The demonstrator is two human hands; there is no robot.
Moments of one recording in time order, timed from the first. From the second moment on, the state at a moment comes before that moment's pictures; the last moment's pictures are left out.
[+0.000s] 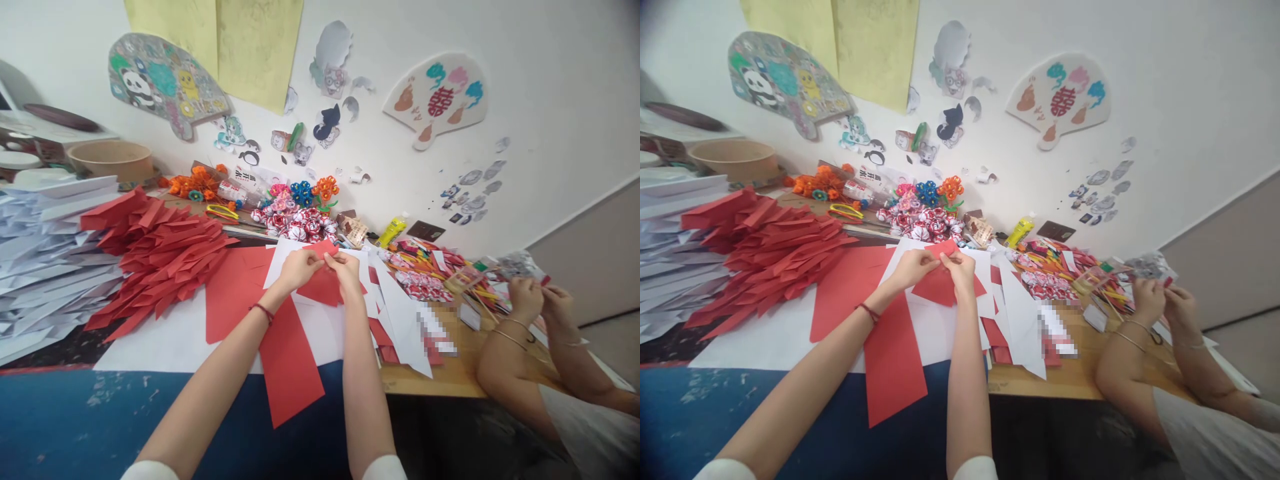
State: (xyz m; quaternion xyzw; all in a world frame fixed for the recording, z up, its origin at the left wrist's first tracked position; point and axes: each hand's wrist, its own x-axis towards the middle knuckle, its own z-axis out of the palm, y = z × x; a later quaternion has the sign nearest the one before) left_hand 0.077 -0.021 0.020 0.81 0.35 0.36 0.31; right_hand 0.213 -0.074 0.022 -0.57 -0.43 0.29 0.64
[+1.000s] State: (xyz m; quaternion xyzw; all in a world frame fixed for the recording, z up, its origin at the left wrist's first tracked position) left_hand 0.074 -0.028 0.032 0.81 0.32 0.39 0.30; right_hand 0.208 -0.074 0.022 -0.53 -0.44 0.29 0.66
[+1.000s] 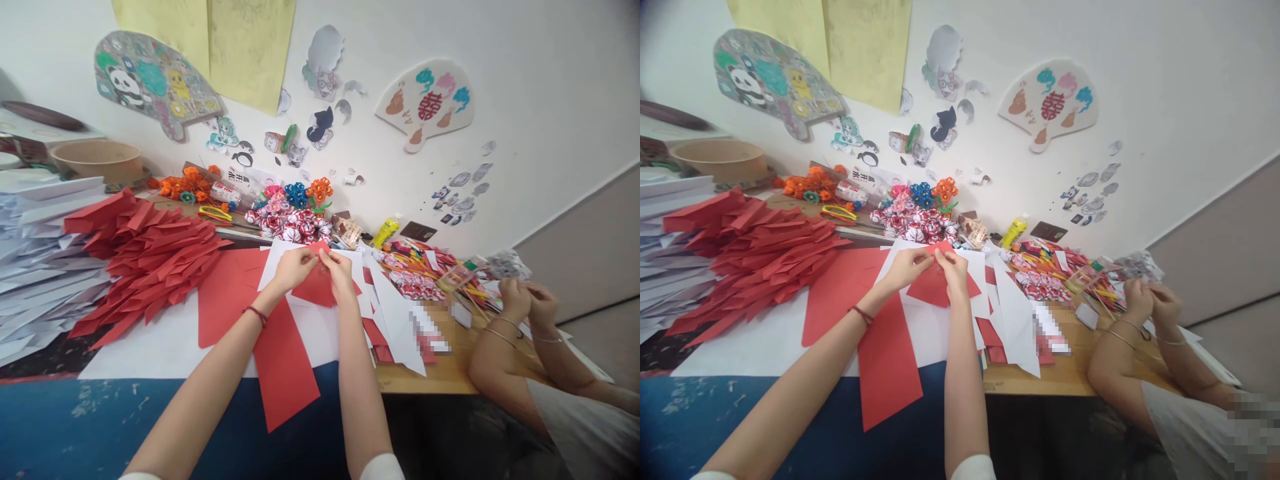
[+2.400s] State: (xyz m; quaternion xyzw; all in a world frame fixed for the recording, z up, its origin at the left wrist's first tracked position) left_hand 0.077 -0.028 0.024 0.83 0.35 0.35 0.26; right_hand 0.214 -0.075 0.022 -0.54 -0.44 0.32 0.64
